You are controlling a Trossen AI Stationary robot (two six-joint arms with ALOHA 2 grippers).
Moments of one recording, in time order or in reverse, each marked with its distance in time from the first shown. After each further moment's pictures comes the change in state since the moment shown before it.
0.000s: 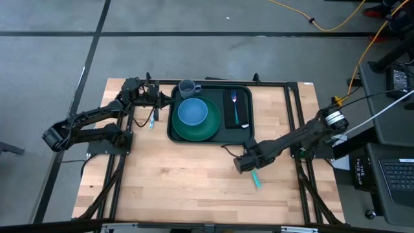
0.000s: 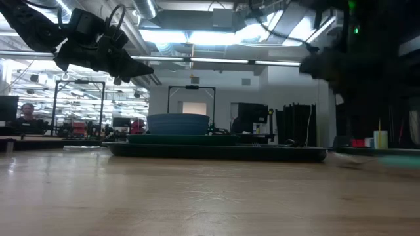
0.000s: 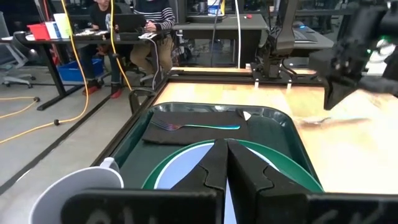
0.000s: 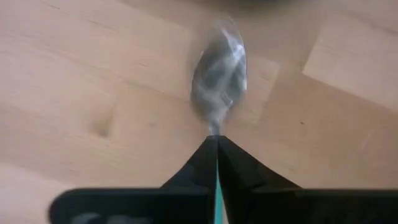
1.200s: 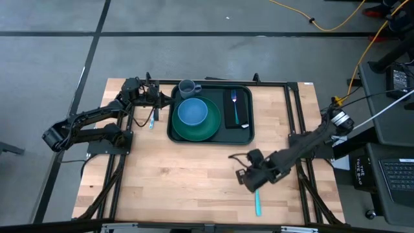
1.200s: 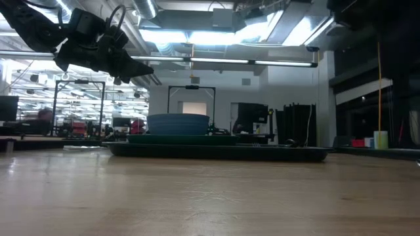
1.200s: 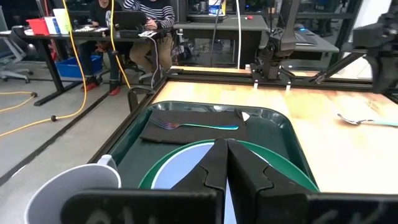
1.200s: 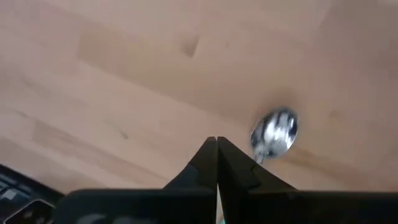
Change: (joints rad) left arm 0.000 0.000 0.000 0.000 0.000 -0.026; right arm 0.201 -0.050 0.182 -0.067 0.019 0.221
